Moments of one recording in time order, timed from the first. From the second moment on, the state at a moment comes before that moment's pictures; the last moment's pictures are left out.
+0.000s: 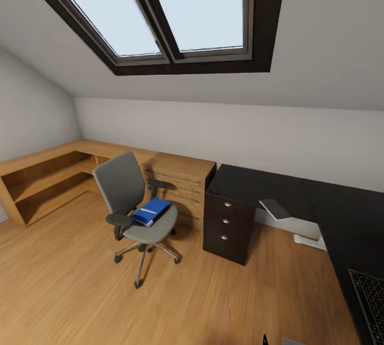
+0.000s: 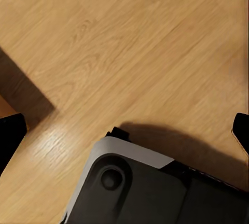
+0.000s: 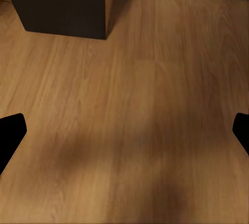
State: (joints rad) left arm 0.03 0.02 -0.15 -0.52 0.49 -0.08 0.25; right arm -0.35 0.00 0.08 -0.06 -0.25 -0.56 -0.21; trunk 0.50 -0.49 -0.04
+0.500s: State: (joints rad) left arm 0.03 0.02 -0.15 -0.52 0.49 -0.08 0.25; right arm -0.35 0.00 0.08 -0.06 -0.24 -0.56 -0.20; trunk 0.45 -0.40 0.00
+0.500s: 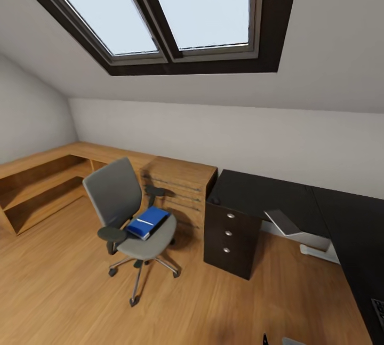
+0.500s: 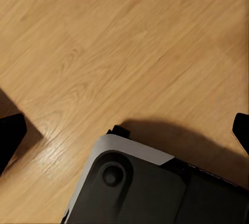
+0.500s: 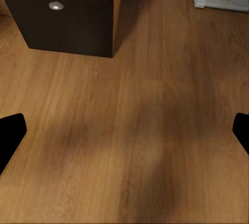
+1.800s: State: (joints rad) left arm 0.03 0.02 -0.16 -0.52 0.49 -0.08 0.25; right arm -0.35 0.00 0.08 -0.06 -0.25 -0.56 -0.20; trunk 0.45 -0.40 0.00
